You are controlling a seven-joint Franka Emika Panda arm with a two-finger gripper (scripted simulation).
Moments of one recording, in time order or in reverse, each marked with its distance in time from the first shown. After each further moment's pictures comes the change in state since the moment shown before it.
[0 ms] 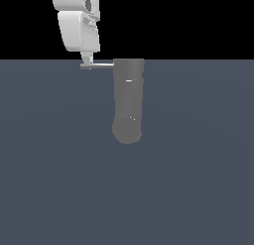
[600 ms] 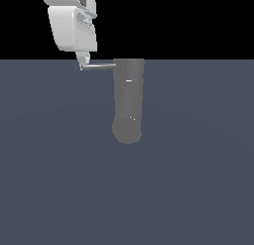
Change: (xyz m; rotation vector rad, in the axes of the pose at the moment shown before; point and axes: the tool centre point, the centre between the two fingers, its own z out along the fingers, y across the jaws) arm -0.002 0.032 0.000 -0.002 -0.001 -0.006
